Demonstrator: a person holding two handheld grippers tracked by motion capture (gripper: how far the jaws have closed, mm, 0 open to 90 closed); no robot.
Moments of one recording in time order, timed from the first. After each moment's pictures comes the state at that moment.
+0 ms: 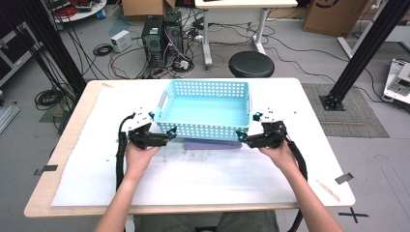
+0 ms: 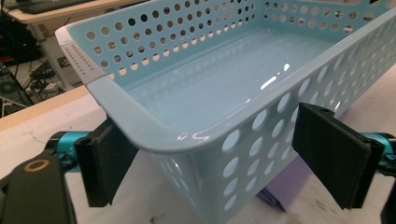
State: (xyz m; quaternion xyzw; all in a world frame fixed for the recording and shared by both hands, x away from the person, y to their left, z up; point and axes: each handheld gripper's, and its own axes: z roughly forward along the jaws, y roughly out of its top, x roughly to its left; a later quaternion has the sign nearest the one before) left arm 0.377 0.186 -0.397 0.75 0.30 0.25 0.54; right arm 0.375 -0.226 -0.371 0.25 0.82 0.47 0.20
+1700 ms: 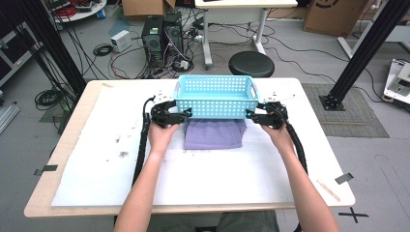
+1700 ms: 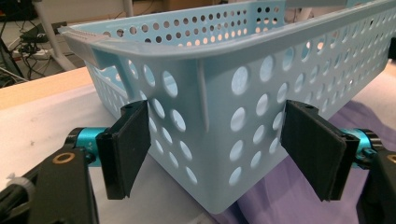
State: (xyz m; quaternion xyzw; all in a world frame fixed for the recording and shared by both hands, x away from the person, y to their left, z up) left arm 0.463 0.145 -0.414 0.73 0.38 0.20 0.53; right arm 0.452 -0.250 -0.394 0.37 0.79 0.43 0.23
